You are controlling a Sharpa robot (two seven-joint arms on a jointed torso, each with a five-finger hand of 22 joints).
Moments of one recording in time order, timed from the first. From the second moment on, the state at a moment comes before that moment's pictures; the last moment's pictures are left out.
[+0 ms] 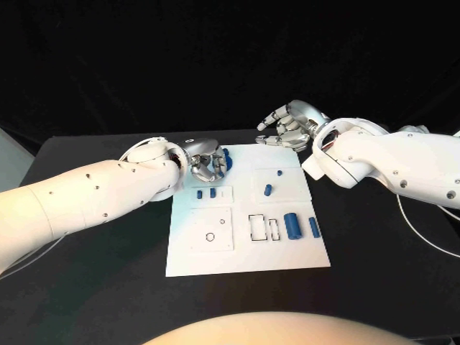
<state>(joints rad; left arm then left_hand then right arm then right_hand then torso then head) 1.25 -0.47 -0.12 1.14 -1.33 -0.14 0.03 1.41 -0.19 0.64 -0.01 0.24 0.97 0.14 0.37 0.38 1.01 0.08 0.57 0.16 1.35 0.01 1.42 0.99 0.14 1.14 0.11 1.31 1.08 1.35 -0.84 -0.15 1.54 -0.84 -0.47 -0.10 1.43 -0.18 0.20 0.29 0.32 0.88 0.17 0.21 0.28 1.32 0.08 1.31 1.31 1.46 0.01 1.52 1.31 0.05 1.46 0.10 1.28 1.31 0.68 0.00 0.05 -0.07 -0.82</state>
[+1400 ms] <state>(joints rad) 1.25 -0.52 -0.10 1.12 -1.29 -0.05 0.03 1.39 -0.20 0.64 -0.01 0.24 0.98 0.14 0.36 0.38 1.02 0.08 0.55 0.15 1.35 0.01 1.42 0.99 0.14 1.14 0.11 1.31 1.08 1.35 -0.84 -0.15 1.54 -0.84 -0.47 -0.10 1.43 -0.18 0.20 0.29 0.32 0.88 0.17 0.21 0.28 1.32 0.08 1.31 1.31 1.46 0.01 1.52 1.31 0.05 1.46 0.10 1.28 1.31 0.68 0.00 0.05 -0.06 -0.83</state>
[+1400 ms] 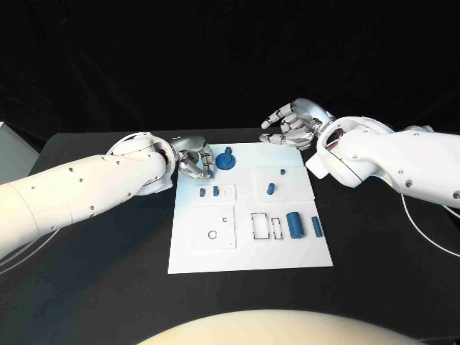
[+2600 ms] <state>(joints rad) 1.25 -0.52 -0.10 1.12 -1.29 -0.03 0.03 1.39 -0.20 0.63 -0.01 0.24 0.99 0.14 0.35 0.38 1.02 0.07 0.54 0.15 1.35 0.01 1.42 0.98 0.14 1.14 0.11 1.31 1.08 1.35 -0.84 -0.15 1.54 -0.85 -0.47 -0.10 1.43 -0.18 0.20 0.29 0.32 0.88 0.17 0.21 0.28 1.32 0.08 1.31 1.31 1.46 0.01 1.52 1.31 0.05 1.46 0.10 1.28 1.31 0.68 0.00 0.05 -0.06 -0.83</state>
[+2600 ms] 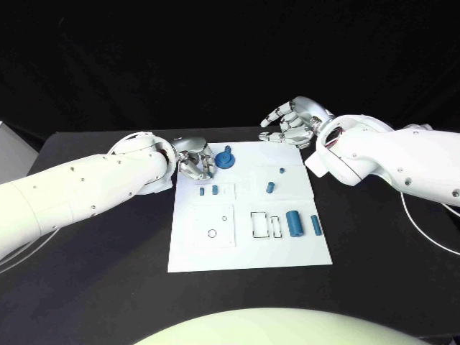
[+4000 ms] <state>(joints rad) 1.25 -0.50 -0.11 1.11 -1.30 0.00 0.01 1.39 -0.20 0.63 -0.02 0.24 0.99 0.14 0.34 0.38 1.03 0.07 0.52 0.15 1.35 0.01 1.42 0.99 0.14 1.14 0.11 1.31 1.07 1.35 -0.85 -0.15 1.53 -0.85 -0.47 -0.10 1.43 -0.18 0.20 0.29 0.32 0.88 0.17 0.21 0.28 1.32 0.08 1.31 1.31 1.46 0.01 1.52 1.31 0.05 1.46 0.10 1.28 1.31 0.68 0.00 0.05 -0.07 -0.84</state>
